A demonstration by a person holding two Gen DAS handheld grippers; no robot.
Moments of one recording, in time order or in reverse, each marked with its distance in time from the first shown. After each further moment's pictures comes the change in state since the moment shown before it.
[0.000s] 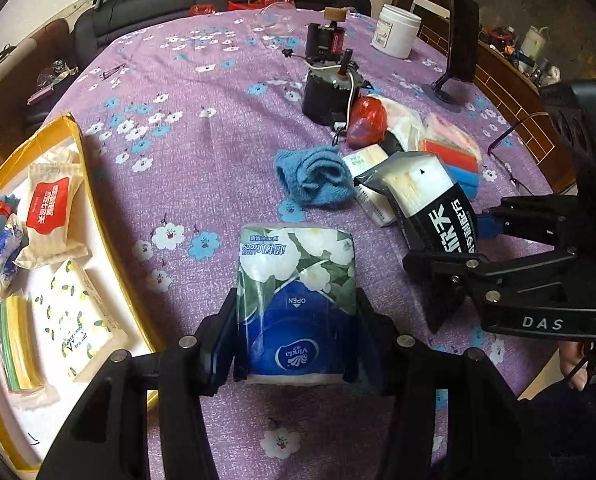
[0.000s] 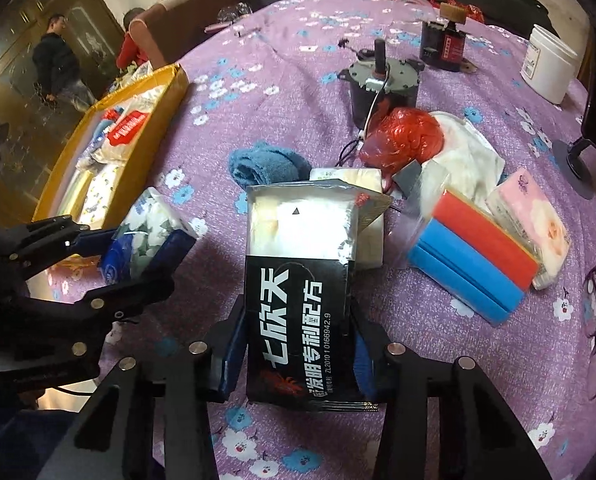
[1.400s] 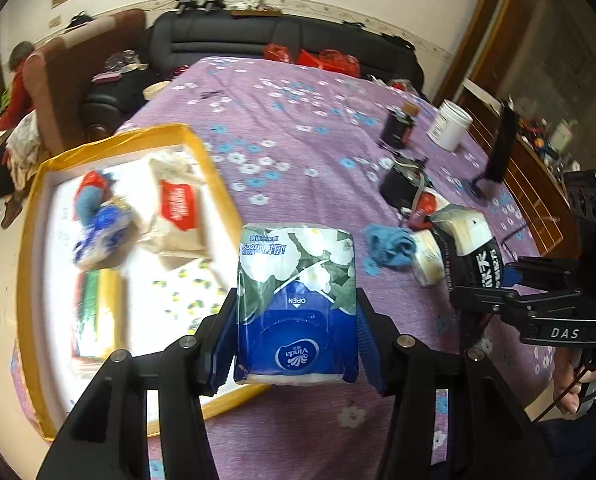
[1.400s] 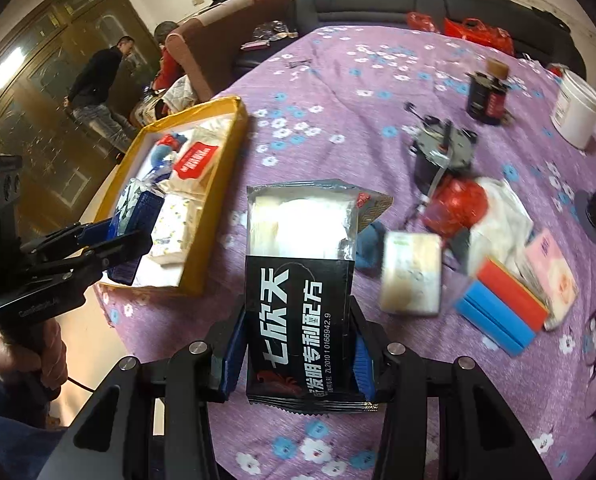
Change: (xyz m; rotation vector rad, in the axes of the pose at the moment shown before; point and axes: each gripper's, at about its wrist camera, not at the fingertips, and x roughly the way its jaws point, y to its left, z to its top) left arm -0.079 0.083 -0.020 -0.248 -0.200 0.047; right arm -0.034 0.049 0.032 -0.054 -0.048 0.102
